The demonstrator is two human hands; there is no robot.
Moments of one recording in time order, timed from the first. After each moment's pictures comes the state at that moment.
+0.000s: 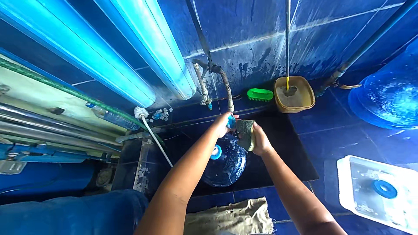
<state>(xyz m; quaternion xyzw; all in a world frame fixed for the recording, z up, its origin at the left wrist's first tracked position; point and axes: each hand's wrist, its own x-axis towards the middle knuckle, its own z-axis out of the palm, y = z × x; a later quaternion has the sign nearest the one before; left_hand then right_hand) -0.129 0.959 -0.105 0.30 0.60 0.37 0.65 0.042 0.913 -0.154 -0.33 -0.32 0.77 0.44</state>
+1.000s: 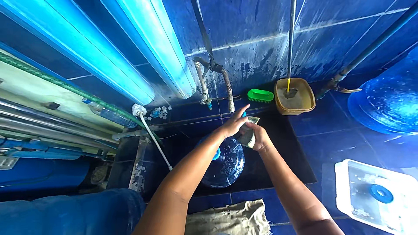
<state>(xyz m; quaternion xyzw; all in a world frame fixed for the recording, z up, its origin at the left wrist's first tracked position) -0.112 0.958 -0.107 0.69 0.45 0.29 0.49 0.034 0.936 -0.138 -0.36 -0.15 0.81 0.44</state>
